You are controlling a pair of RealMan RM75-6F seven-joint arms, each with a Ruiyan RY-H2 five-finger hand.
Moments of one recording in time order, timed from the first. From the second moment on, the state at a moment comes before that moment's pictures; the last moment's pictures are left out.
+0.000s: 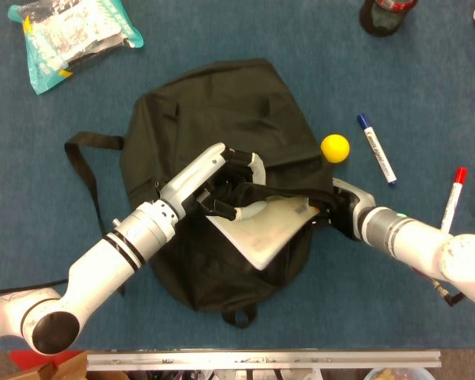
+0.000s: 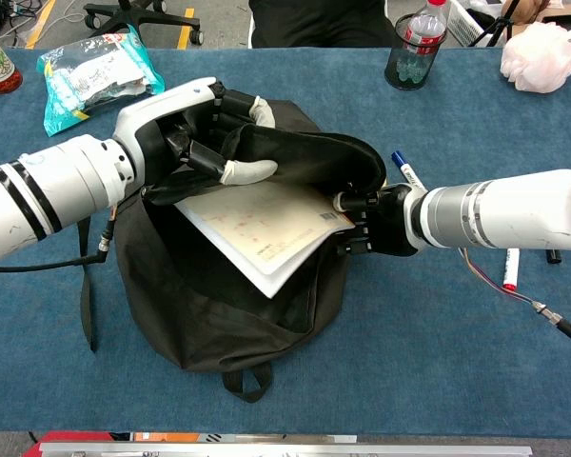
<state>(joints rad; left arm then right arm) -0.69 -1.36 -0.25 -2.00 1.14 0.81 -0.52 1.00 -1.32 0.14 -1.91 -0.07 0.48 0.75</state>
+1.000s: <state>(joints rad) -0.68 -1.32 -0.26 -1.98 1.14 0.77 -0.55 0.46 -1.03 0.45 -1.95 -0.65 0.00 0.59</state>
